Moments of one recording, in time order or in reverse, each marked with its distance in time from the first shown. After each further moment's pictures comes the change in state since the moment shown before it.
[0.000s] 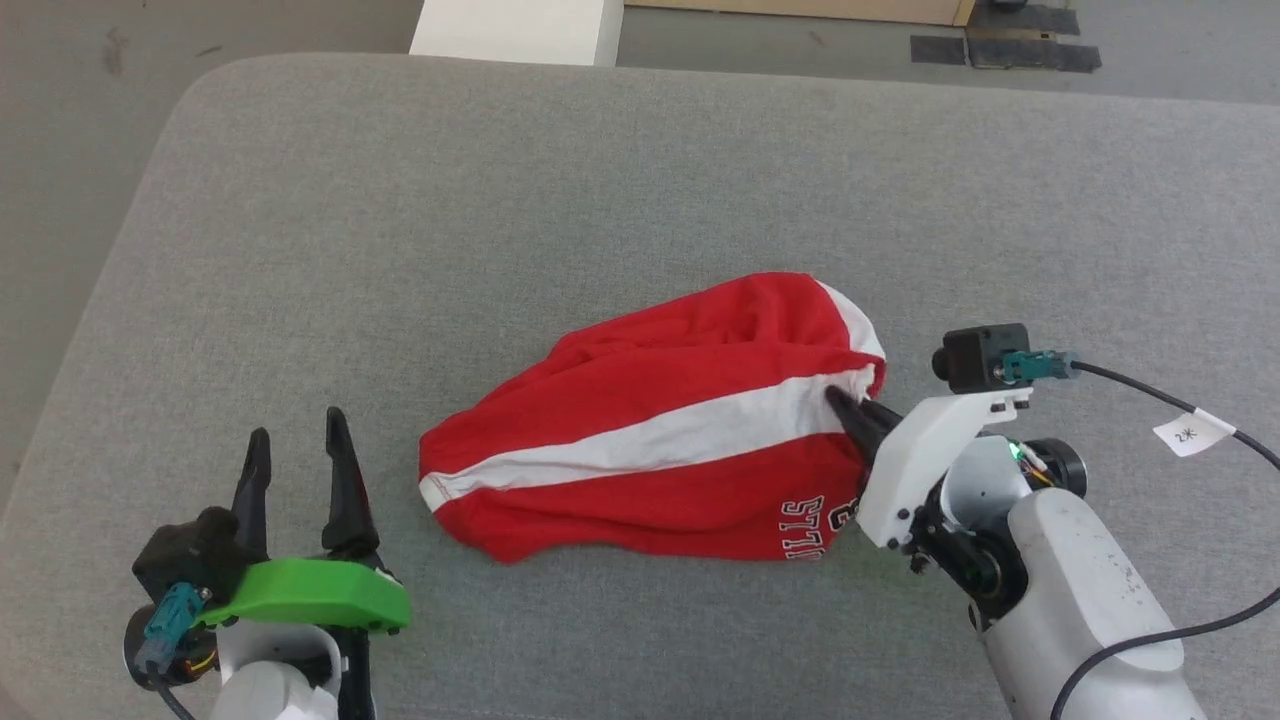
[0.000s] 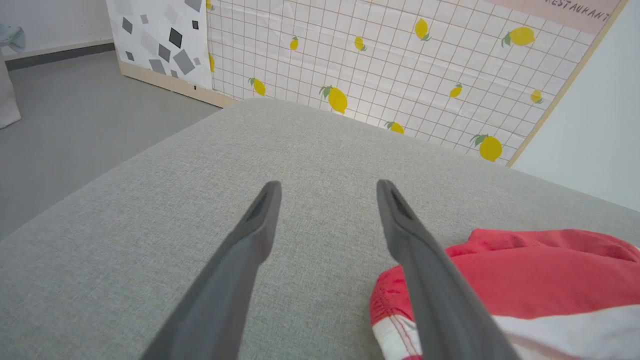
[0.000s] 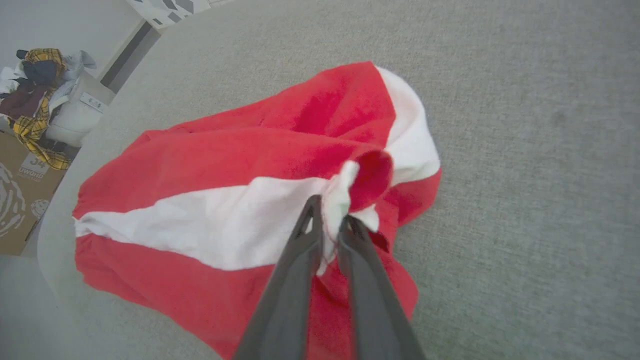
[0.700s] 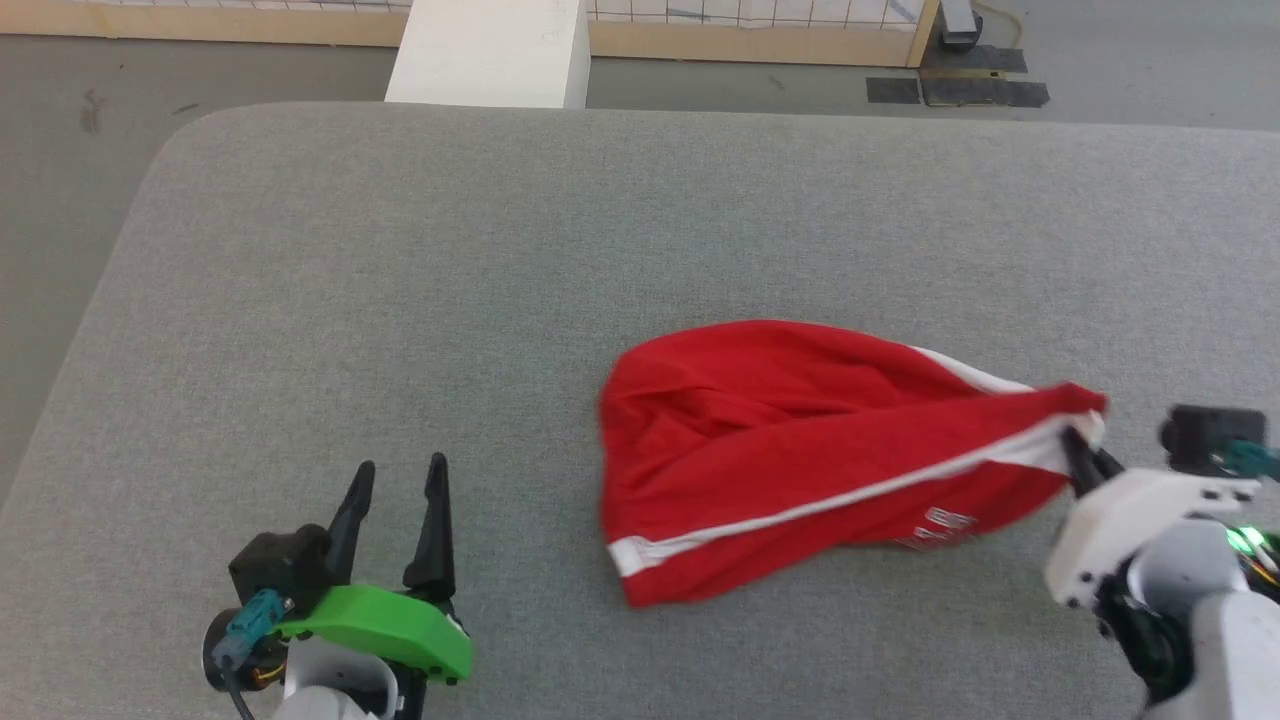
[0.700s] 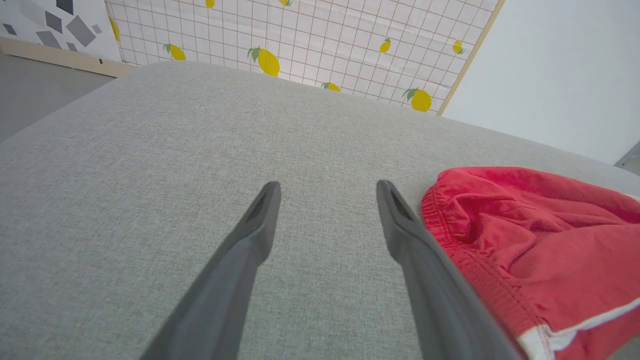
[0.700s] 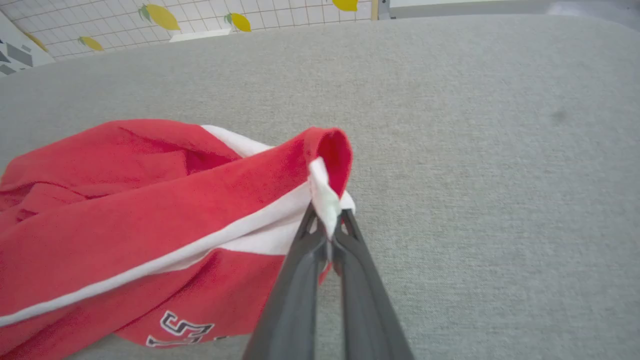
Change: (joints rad) left arm 0.029 -0.010 -0.082 0.051 0.026 -0.113 0.063; right arm 0.240 0.000 -0.373 -0.281 -0.319 0.000 -0.010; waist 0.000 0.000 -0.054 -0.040
